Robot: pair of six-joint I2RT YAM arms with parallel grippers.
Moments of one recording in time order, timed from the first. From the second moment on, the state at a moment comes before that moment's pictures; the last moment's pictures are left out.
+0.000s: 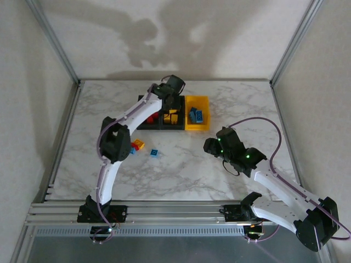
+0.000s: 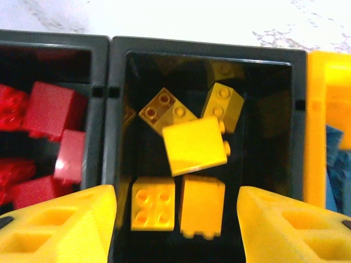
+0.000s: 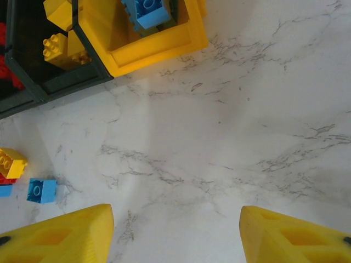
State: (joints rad) left arm -0.56 2.20 2.02 -0.85 -0.29 -0.58; right arm 0.66 0.97 0.72 -0.58 0.16 0.81
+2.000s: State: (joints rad) left arm -0.43 1.90 1.24 -0.79 -0.13 -0.27; right arm 0.65 0.99 0.71 -0.52 0.14 0.79
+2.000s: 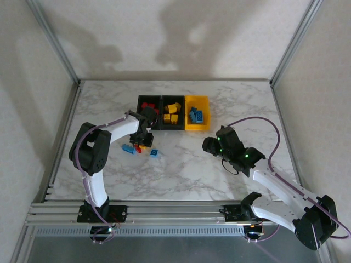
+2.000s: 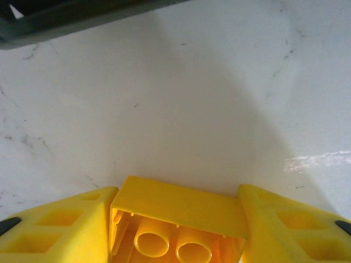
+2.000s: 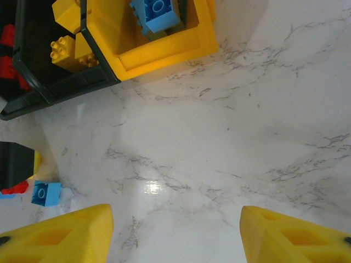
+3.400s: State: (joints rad) left arm -0.60 2.36 2.23 -1.00 -0.17 -0.33; right arm 0.65 0.91 0.71 -0.60 0.16 0.82
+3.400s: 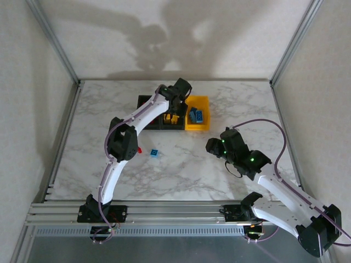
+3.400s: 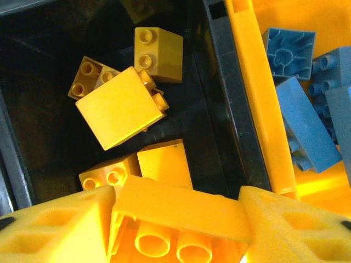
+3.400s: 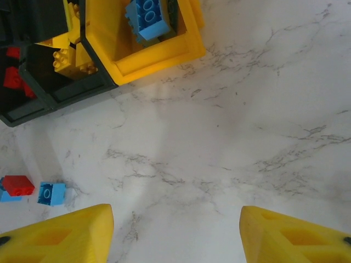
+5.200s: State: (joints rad) left arm -0.25 0.80 0.61 -0.67 -0.03 -0.97; right arm 0.97 2.15 1.59 -0.63 -0.03 0.78
